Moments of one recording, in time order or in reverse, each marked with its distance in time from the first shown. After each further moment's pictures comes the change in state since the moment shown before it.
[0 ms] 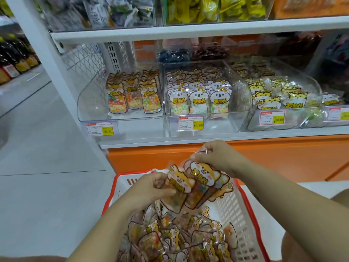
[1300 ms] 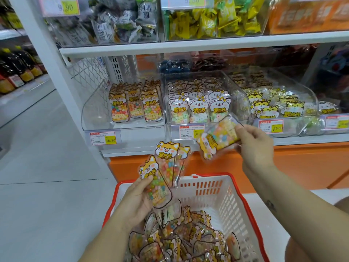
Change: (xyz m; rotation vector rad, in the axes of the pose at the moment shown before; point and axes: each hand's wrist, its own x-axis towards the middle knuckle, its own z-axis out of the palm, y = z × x) left_hand -0.001 -0.009 -0.001 -1.102 0.220 -0.070; right_hand -0.016 -0.018 -0.032 0.636 0.810 -0.064
